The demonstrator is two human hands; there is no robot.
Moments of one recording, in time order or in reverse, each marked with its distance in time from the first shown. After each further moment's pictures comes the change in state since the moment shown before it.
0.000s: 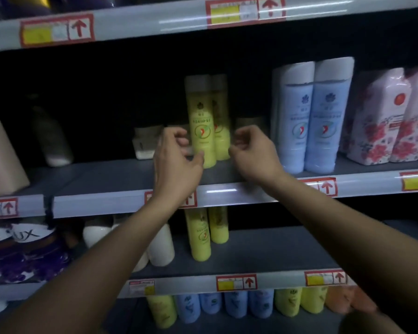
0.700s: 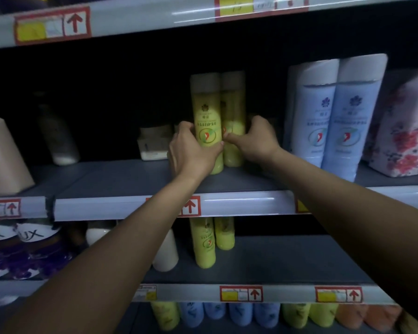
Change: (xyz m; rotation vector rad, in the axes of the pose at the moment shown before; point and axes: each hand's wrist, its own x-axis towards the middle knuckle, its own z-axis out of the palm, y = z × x) left_hand 0.051 -0.007 0.048 0.162 0.044 -0.228; right_hand 0.072 0.004 0.015 -0.099 -0.059 0.046
